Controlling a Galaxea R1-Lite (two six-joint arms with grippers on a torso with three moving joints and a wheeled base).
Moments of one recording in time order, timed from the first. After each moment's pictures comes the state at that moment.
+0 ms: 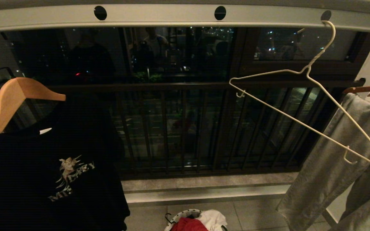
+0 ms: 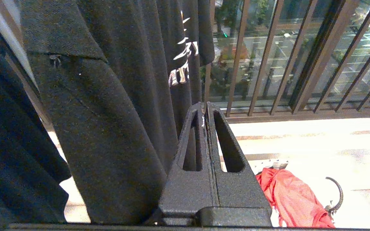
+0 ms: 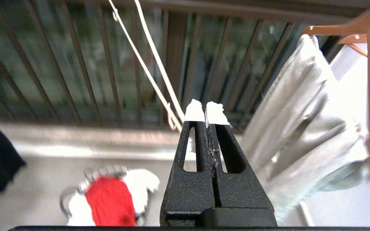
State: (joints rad) left arm 0.00 0.00 0.00 0.00 0.00 0.01; right arm 0.01 0.69 -1.12 0.52 0.00 -0.08
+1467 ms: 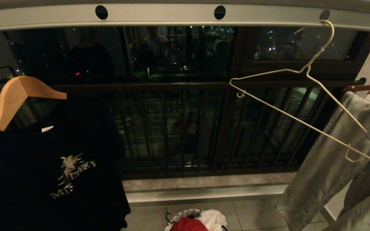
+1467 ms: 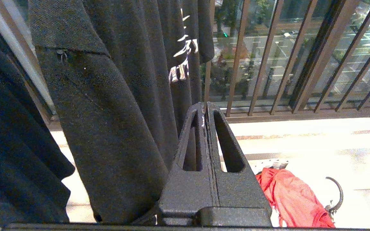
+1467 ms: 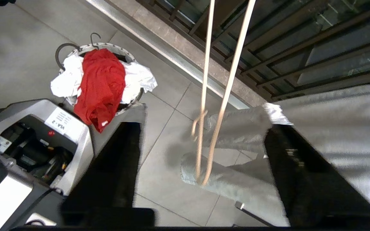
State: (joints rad) left arm 0.00 0.00 0.00 0.00 -0.01 0.01; right arm 0.05 1.27 -1.59 0.96 0.18 -0.56
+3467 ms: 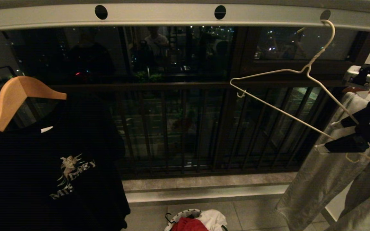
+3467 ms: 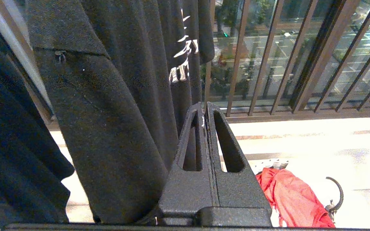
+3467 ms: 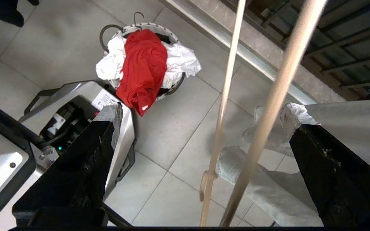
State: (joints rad) left arm 0.00 0.00 0.00 0.00 -0.01 0.01; right arm -0.05 1.49 -1.52 0.90 0.37 -0.58
